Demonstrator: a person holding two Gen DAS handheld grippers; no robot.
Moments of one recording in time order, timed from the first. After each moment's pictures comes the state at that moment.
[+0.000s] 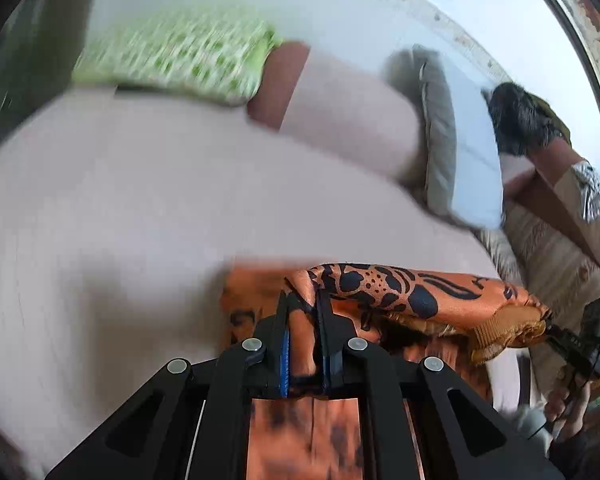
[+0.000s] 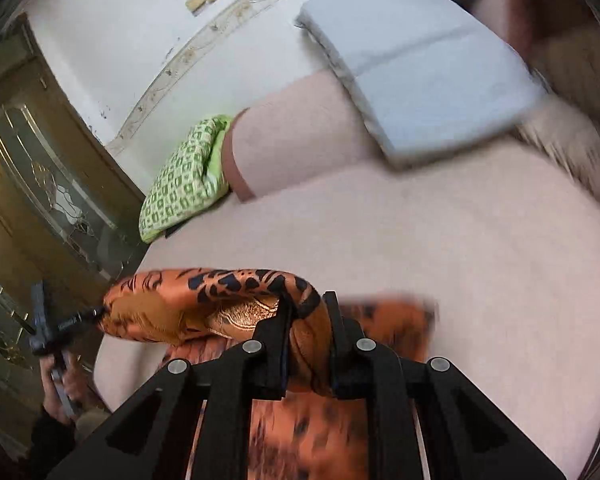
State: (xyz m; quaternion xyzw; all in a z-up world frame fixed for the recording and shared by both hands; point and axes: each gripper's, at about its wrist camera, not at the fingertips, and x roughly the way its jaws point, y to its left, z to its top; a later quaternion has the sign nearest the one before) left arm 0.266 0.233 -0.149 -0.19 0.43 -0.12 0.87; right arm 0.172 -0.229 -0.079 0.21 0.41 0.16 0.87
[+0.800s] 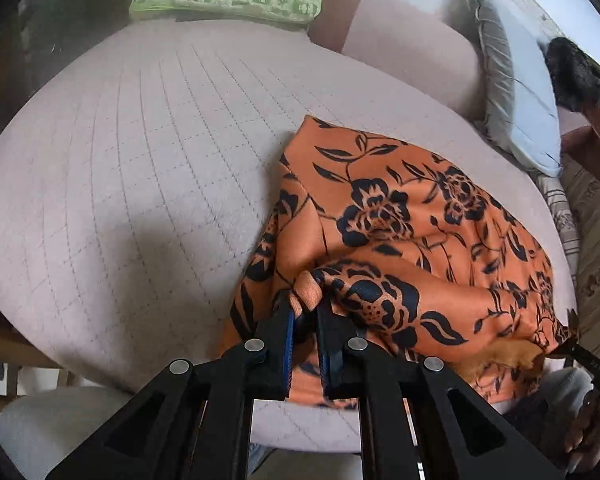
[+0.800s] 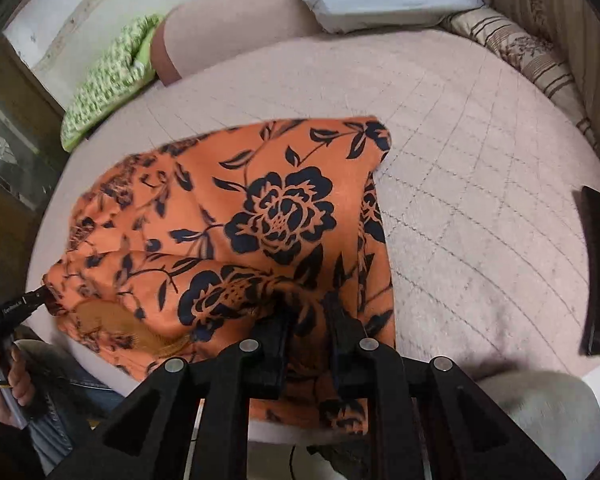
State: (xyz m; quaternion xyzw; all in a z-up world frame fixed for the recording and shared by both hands) left arm 0.182 0.218 -0.163 -0.14 0.52 -0.03 0.84; right arm 0.091 -0.191 -0.137 0.13 0.55 0.05 0.82
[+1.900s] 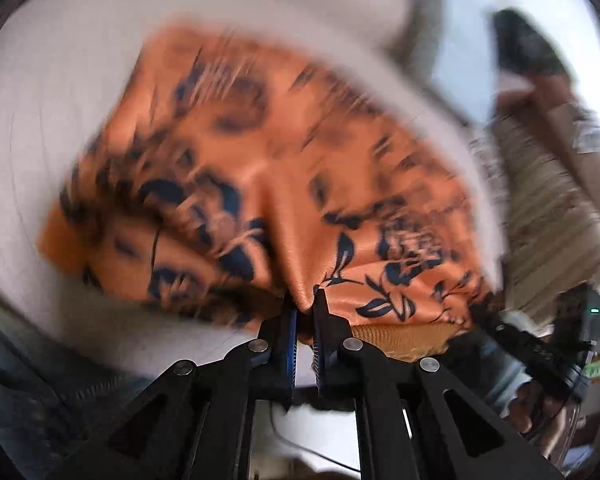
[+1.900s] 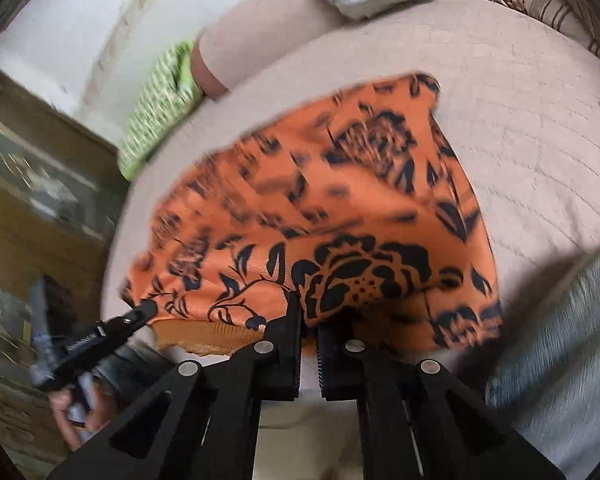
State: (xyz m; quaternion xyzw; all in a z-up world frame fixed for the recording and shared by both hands) left arm 0.142 0.150 -0.196 -0.21 0.59 -0.15 0.77; right arm 0.047 -0.141 -0.137 0.25 0.55 0.11 0.79
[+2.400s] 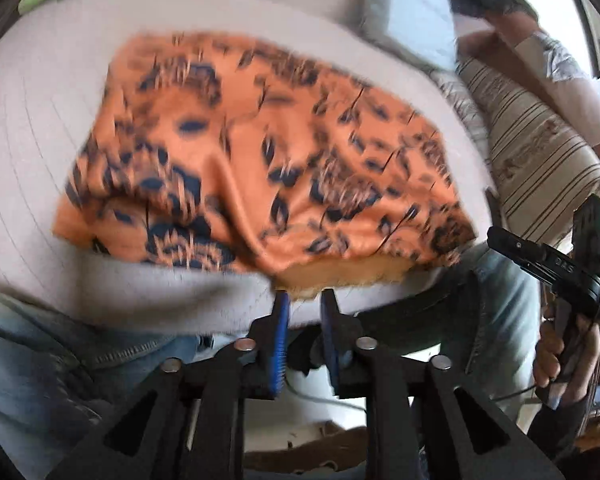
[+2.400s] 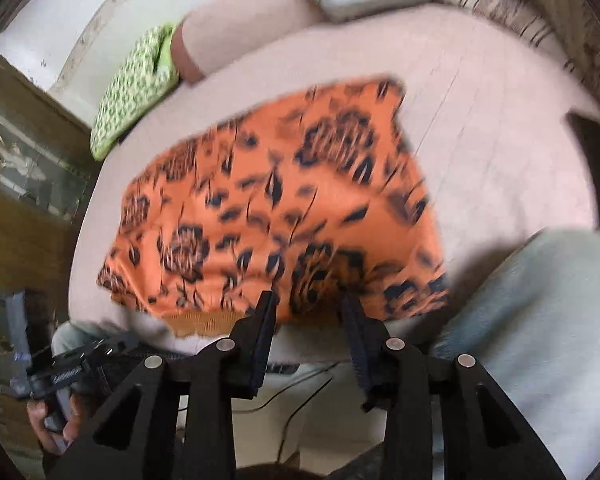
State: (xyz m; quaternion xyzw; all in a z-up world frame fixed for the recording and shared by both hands) left arm 0.107 0.144 -0.132 -0.13 0.57 -0.22 0.78; right arm 0.036 -0.146 -0.101 0.19 0.56 0.06 0.81
